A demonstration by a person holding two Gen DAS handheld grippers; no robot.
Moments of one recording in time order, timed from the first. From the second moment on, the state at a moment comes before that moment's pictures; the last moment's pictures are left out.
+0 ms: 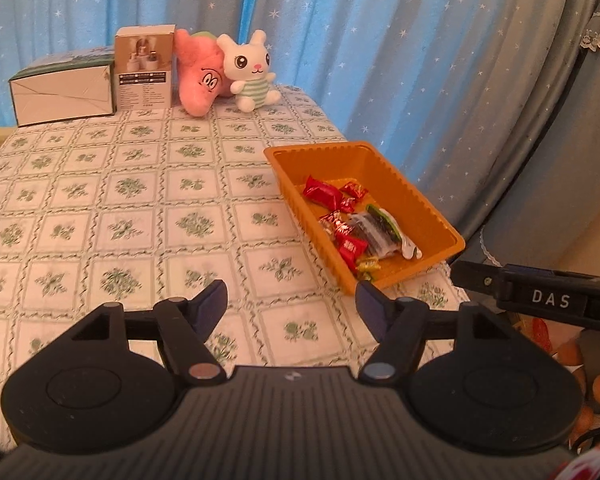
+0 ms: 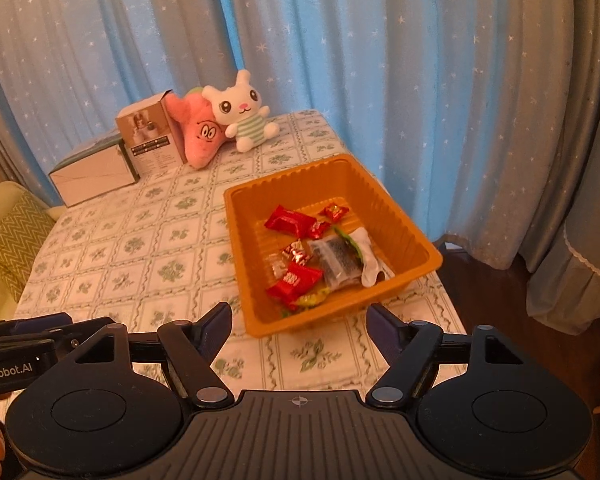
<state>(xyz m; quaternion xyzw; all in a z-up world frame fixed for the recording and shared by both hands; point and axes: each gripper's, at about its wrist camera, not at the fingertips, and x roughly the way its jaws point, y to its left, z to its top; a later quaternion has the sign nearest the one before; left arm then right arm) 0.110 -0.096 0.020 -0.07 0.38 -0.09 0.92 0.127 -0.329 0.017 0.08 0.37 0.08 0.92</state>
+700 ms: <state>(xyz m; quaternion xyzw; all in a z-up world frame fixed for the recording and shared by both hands) 0.004 -0.092 0.033 -0.06 0.35 -0.05 0.93 0.022 -0.305 0.035 0.06 0.35 0.10 0.93</state>
